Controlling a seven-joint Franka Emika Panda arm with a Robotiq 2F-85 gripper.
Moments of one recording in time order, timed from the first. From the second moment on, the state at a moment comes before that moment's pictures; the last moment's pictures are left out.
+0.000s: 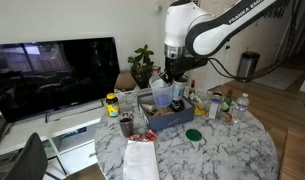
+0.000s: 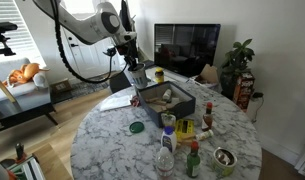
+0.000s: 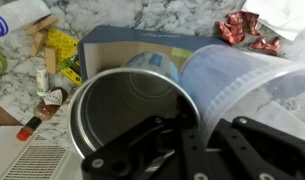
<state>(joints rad) 0.21 0.20 0.07 -1.98 -0.37 2.33 0.83</state>
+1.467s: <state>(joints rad) 0.21 0.59 -0.07 -1.83 -0.25 2.56 0.77</state>
